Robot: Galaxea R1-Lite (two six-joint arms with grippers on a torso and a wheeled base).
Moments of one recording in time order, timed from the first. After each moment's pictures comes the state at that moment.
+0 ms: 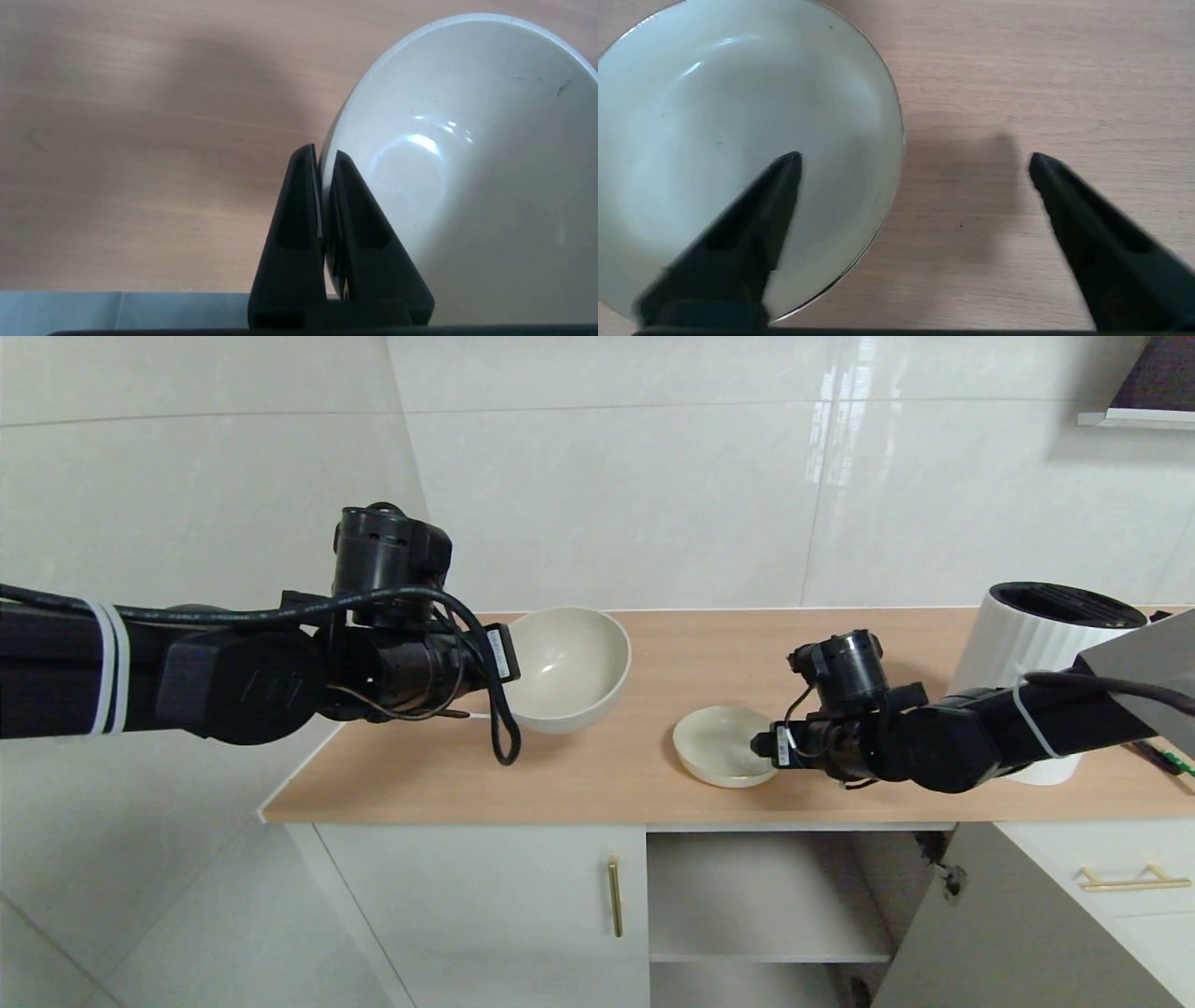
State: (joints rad) left arm -0.42 1.85 -1.31 -0.07 0.23 -0.44; right arm 0.45 2.10 -1.29 -0.18 -0.31 0.27
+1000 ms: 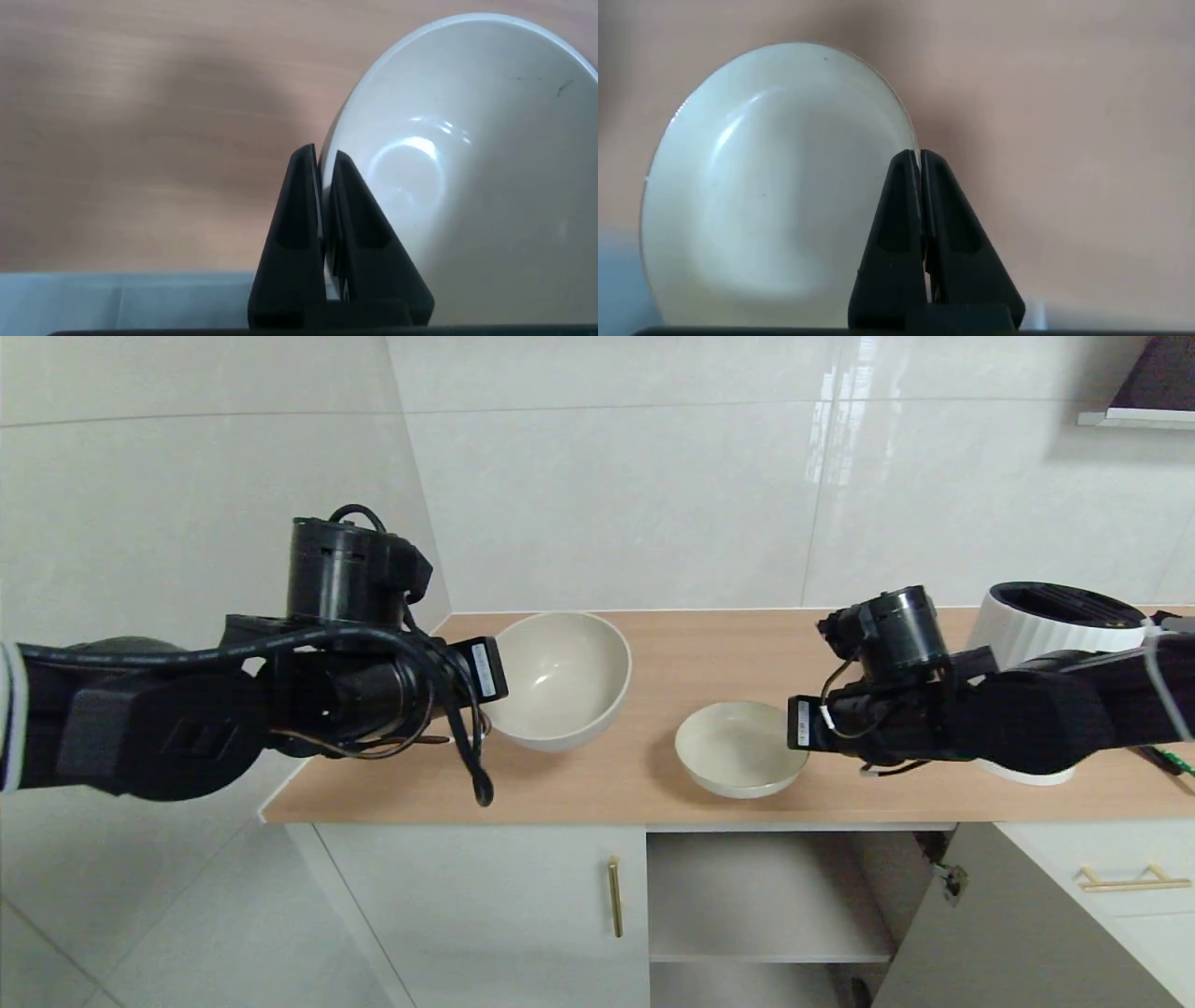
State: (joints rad) left arm -0.44 1.74 -1.14 -0.17 0.22 -0.42; right arm 0.46 1.91 -1.24 -0.06 -0.15 0.36
